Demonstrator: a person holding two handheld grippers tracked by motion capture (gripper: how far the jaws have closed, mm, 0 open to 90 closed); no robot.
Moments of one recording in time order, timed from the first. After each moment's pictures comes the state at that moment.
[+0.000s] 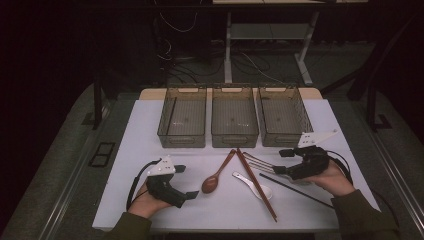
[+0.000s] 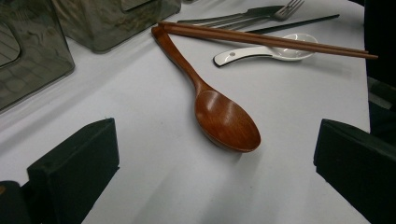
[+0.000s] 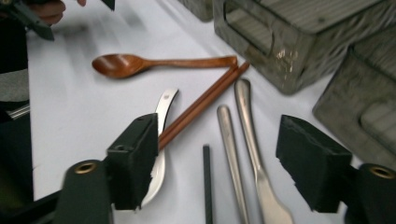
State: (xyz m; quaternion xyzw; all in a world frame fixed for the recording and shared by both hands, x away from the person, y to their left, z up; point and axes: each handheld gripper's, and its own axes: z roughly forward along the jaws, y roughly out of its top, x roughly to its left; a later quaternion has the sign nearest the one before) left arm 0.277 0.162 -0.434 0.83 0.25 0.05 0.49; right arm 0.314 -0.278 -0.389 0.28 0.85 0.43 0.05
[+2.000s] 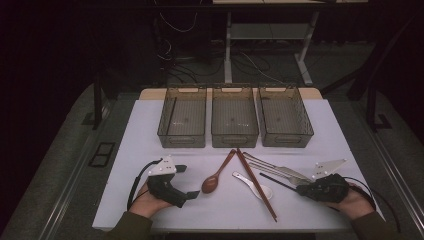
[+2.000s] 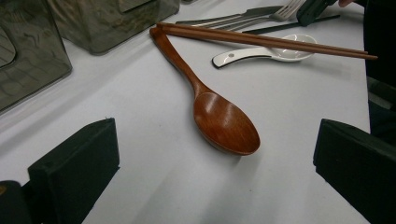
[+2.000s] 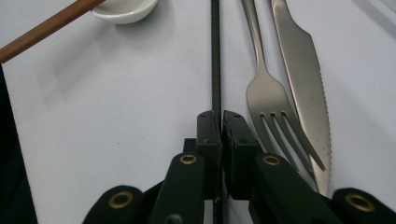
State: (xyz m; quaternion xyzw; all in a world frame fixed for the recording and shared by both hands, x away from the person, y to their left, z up) left arm 0.277 0.160 -0.434 0.84 0.25 0.05 0.48; right arm 0.269 -0.326 -0.441 0.27 0.91 0.32 0.05
